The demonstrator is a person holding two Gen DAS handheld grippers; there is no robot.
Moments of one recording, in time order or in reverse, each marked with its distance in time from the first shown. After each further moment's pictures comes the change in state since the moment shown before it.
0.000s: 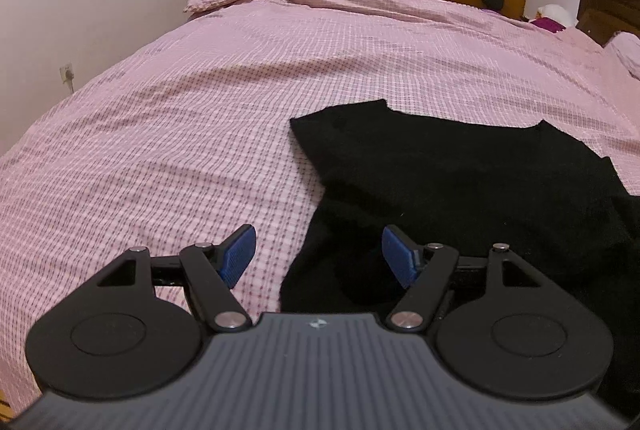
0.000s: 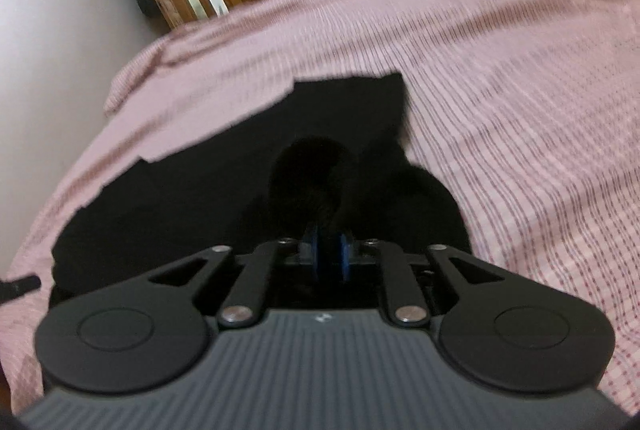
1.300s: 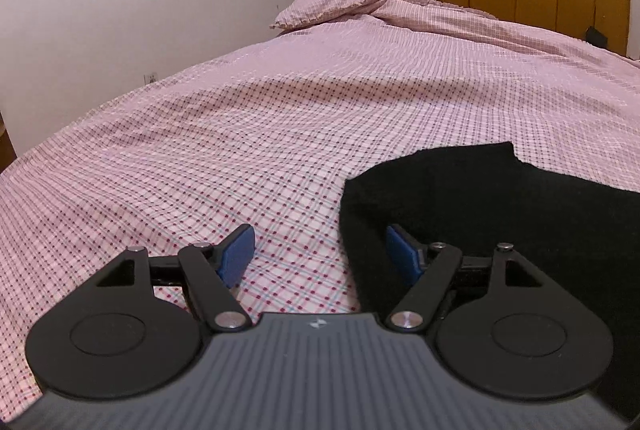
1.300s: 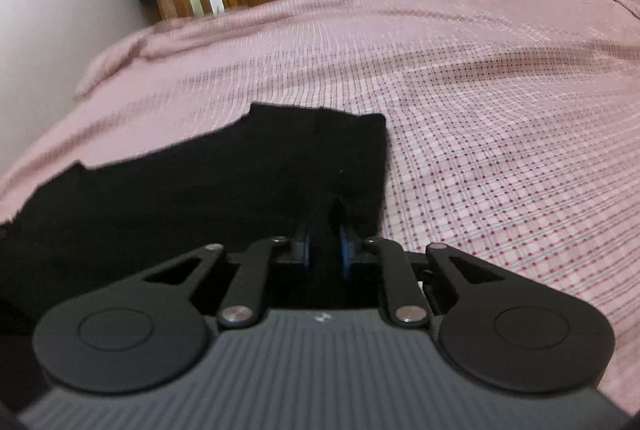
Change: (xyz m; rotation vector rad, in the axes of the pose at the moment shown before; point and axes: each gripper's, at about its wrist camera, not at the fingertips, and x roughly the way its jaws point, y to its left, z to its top) left arm 0.150 -0.002 0.027 -0.125 -0.108 0.321; right arm 0.071 -0.015 0.039 -0.130 -0.107 -0.059
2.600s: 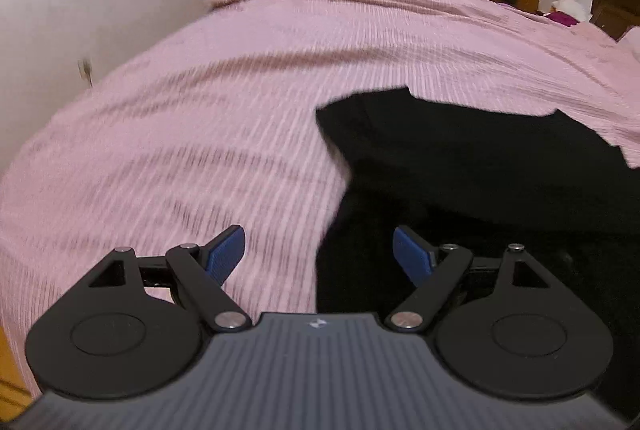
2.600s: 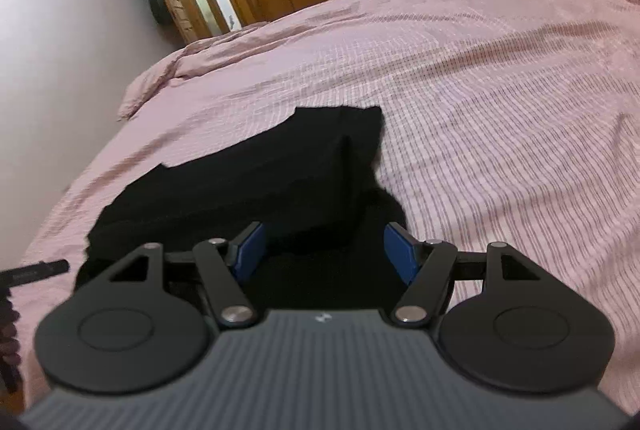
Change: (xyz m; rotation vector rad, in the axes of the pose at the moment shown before) left arm -0.160 0.077 -0.025 0.110 0.142 -0.271; right arm -0.158 0.000 -0.020 0.077 0.052 0.096
